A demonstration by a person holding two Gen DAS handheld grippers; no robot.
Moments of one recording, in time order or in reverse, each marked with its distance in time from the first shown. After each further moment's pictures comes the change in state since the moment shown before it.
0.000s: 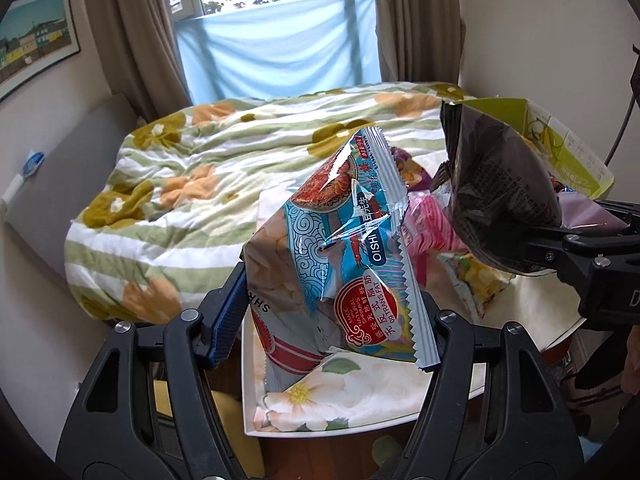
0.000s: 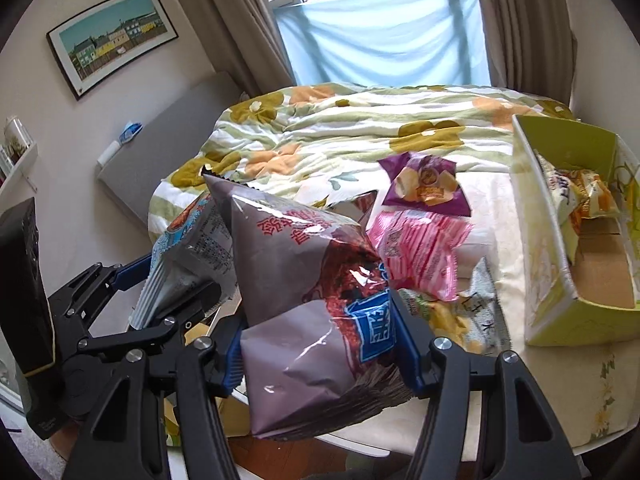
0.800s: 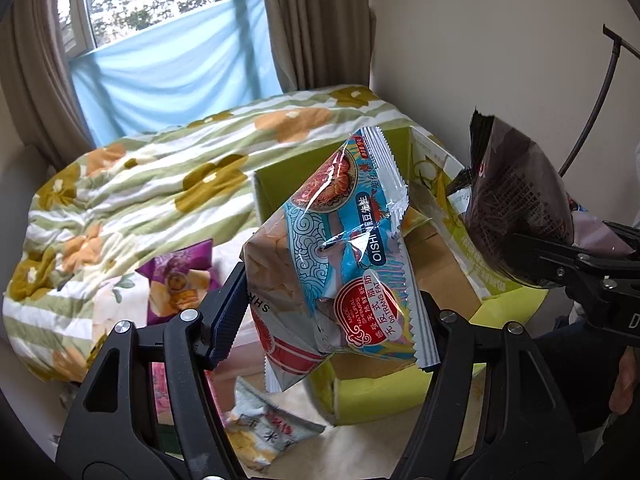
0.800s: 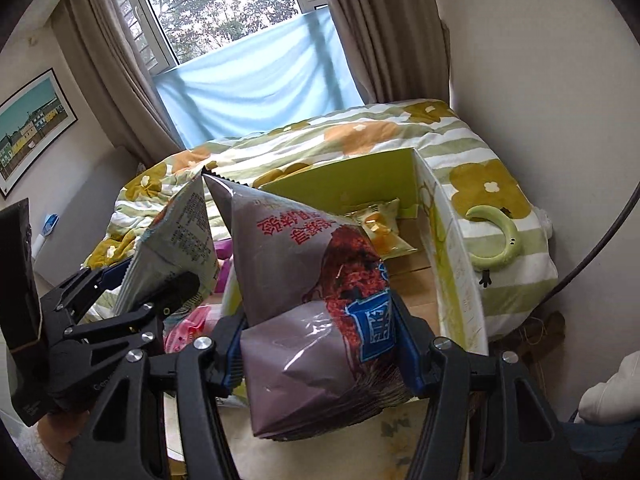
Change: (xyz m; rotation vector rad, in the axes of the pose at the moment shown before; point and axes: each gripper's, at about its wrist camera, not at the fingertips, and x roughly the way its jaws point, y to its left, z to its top) left arm 0.098 -0.288 0.166 0.113 0.043 -0.203; right arm -0.103 -0.277 0.058 0.202 -0.065 -0.206
